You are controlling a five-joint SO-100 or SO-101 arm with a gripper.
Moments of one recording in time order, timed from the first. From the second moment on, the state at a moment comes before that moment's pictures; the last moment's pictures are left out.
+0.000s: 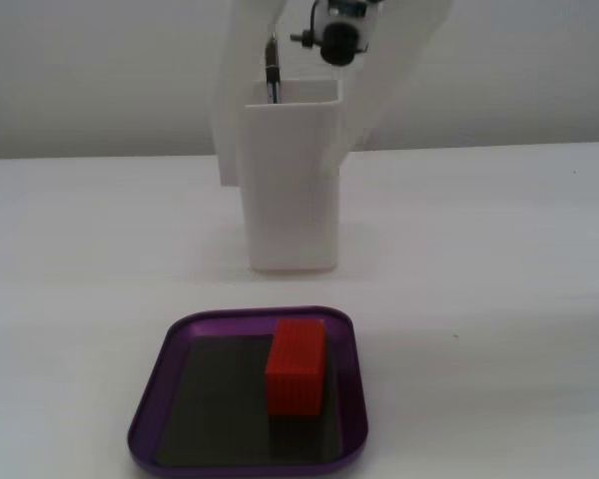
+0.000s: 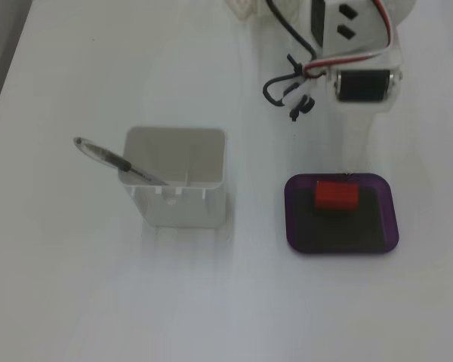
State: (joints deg) arm -12.0 60.6 21.4 97.2 11.5
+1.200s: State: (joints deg) arm 7.6 159.5 145.7 65.6 -1.8
